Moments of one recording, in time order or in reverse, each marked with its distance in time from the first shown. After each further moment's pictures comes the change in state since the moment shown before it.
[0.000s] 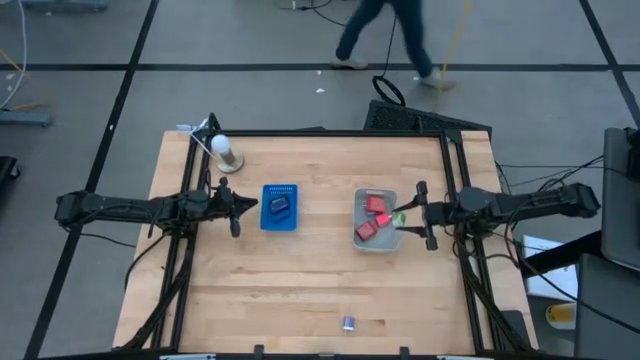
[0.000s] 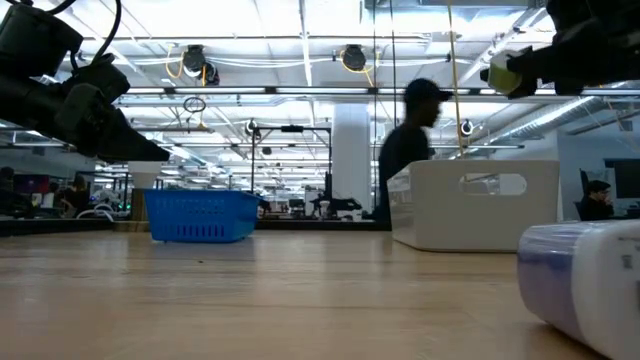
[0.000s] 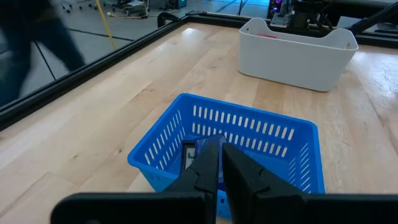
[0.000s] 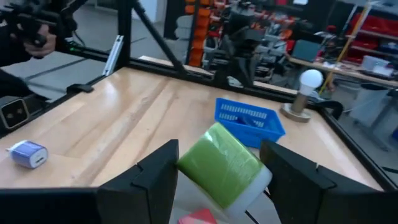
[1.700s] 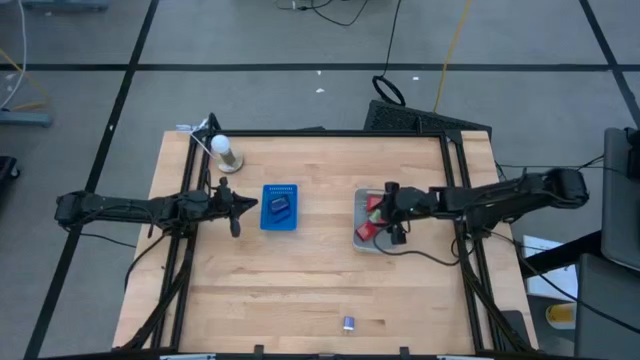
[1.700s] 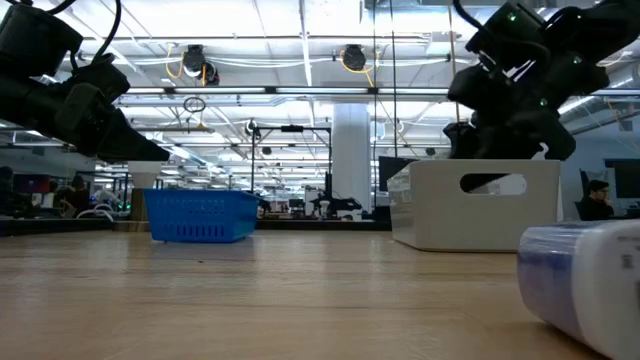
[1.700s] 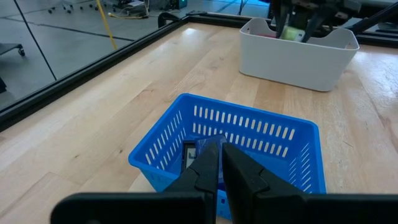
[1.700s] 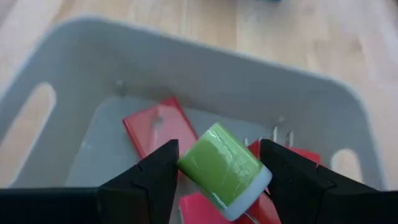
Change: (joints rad) left arm 0.000 0.000 0.000 -0.001 -0.002 0.002; right arm -0.123 0.806 0.272 -0.121 0.054 -0.037
